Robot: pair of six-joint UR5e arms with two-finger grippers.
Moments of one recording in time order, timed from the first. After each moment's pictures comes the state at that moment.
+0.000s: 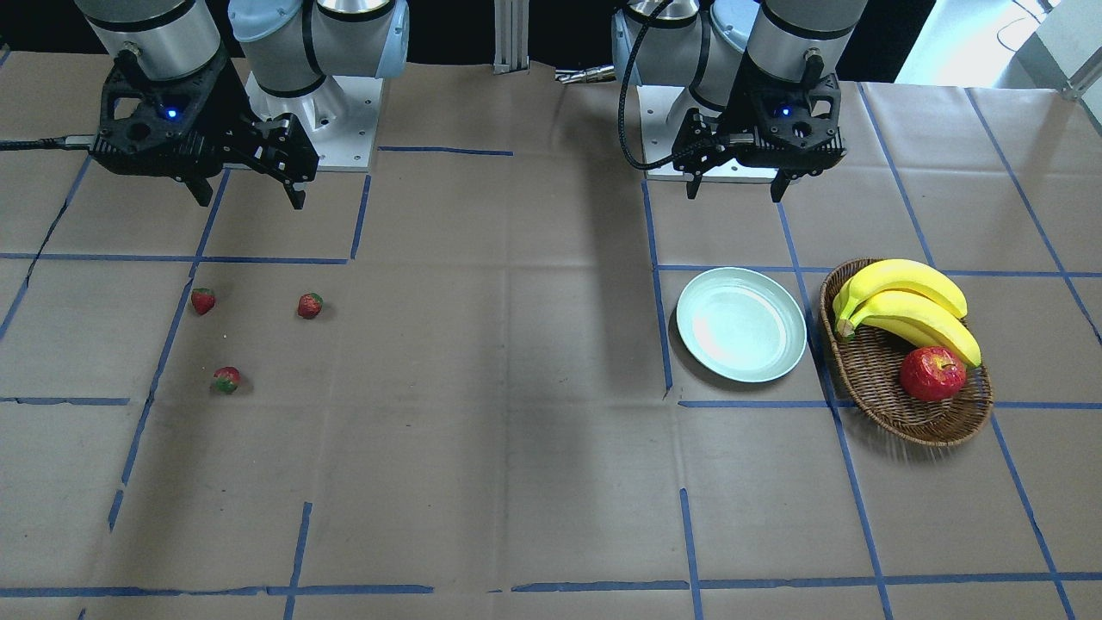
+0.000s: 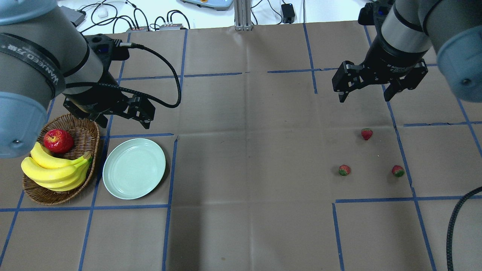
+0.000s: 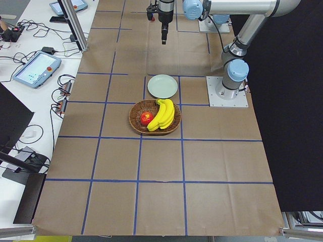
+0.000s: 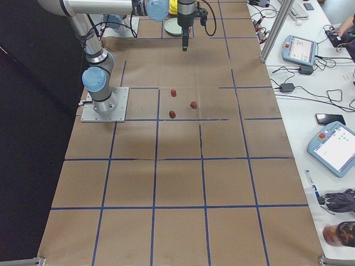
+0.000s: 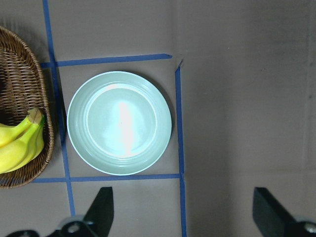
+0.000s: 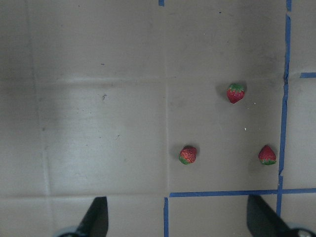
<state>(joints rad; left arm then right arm) -1.58 -1.42 -1.77 -1.51 1.61 0.04 1.55 -1.65 1.67 -1.60 -1.57 0.00</state>
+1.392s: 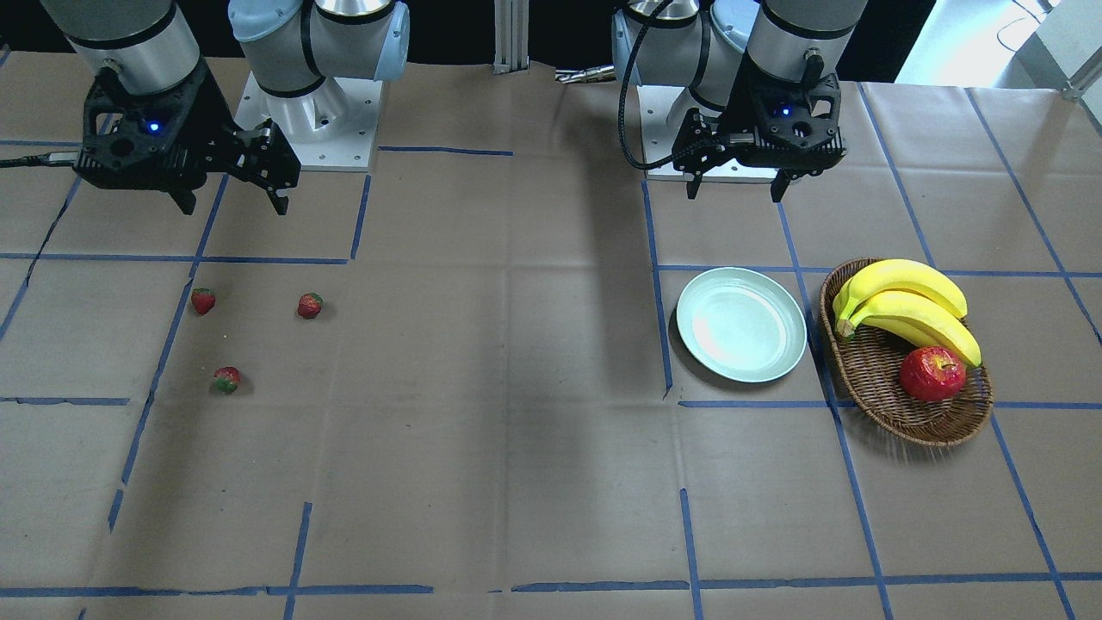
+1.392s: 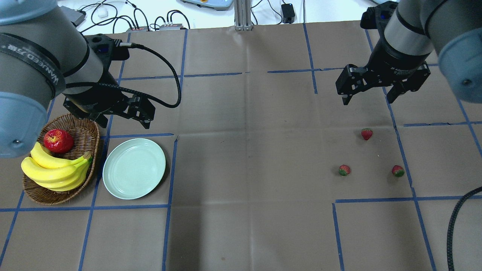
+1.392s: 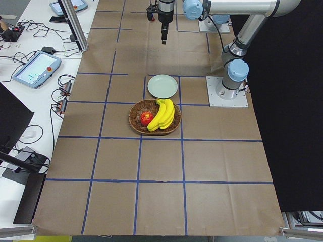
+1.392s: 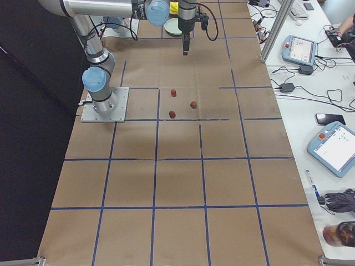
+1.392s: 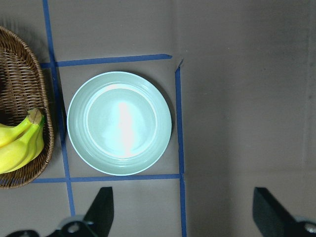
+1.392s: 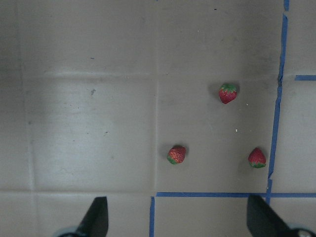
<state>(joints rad) -1.58 -1.42 -1.77 -1.51 1.61 0.05 1.47 -1.65 1.68 -1.60 -1.57 -0.13</state>
